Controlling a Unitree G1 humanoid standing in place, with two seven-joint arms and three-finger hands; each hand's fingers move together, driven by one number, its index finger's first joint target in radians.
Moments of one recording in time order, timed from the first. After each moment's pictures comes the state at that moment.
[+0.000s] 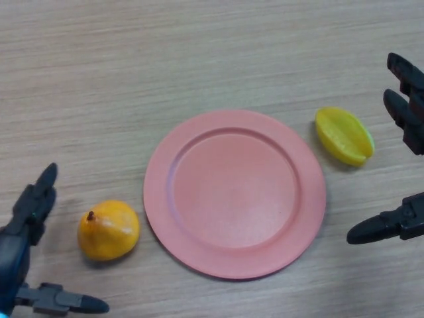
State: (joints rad) left arm 0.08 0.26 0.23 0.31 0.03 -0.46 -0.25; right arm -0.03 -0.29 -0.16 -0.62 0.04 0.46 0.31
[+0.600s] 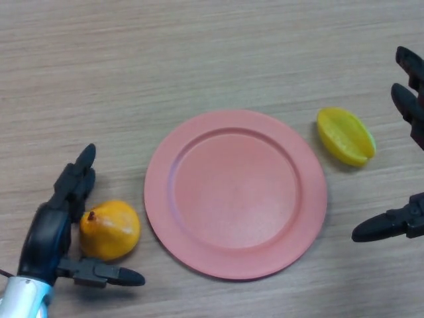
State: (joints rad) left arm -0.05 0.25 0.07 0.42 -0.03 -0.47 -0.18; right arm -0.03 -0.29 -0.19 -0.66 0.04 0.47 0.32
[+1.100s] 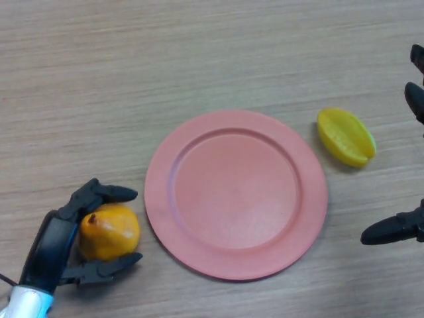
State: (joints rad) left arm 0.00 0.28 0.07 0.46 0.15 -0.60 -0.11; right arm -0.01 -0.29 -0.22 -0.71 0.05 0.53 0.32
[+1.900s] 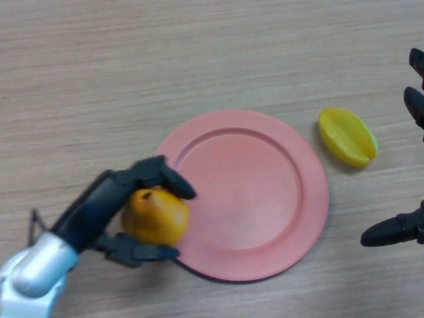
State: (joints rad) left arm -0.10 0.27 -0.03 0.01 0.21 -0.19 -0.46; right arm -0.01 -0.29 -0.22 -0.73 0.05 0.56 0.32
